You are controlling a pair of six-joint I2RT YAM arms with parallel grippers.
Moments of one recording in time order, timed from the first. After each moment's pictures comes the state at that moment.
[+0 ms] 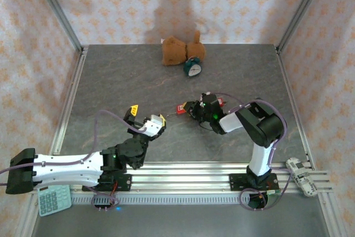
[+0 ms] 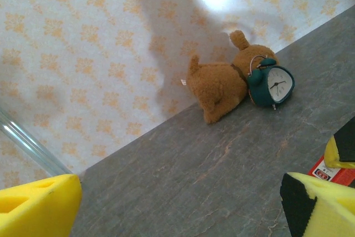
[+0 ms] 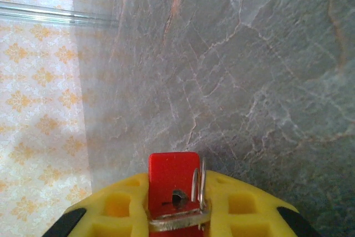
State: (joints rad) left arm -1.27 0.84 0.39 0.43 -1.20 0.50; right arm 0.57 1.85 0.63 0.72 -0.31 1.20
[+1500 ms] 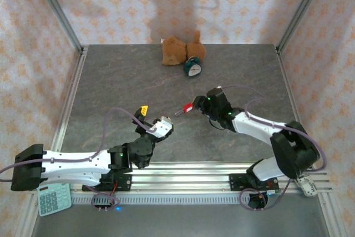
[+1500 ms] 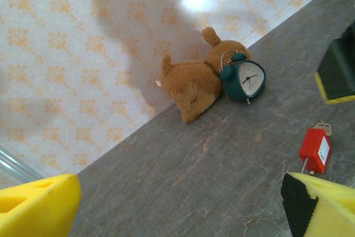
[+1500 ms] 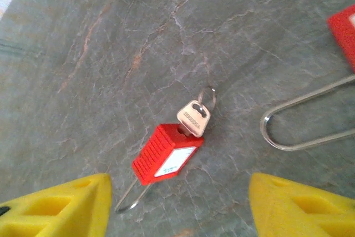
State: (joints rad) left arm -1.27 0.96 0.43 0.39 -1.13 0.45; right arm 0.59 1.46 0.74 -0.02 0.02 0.99
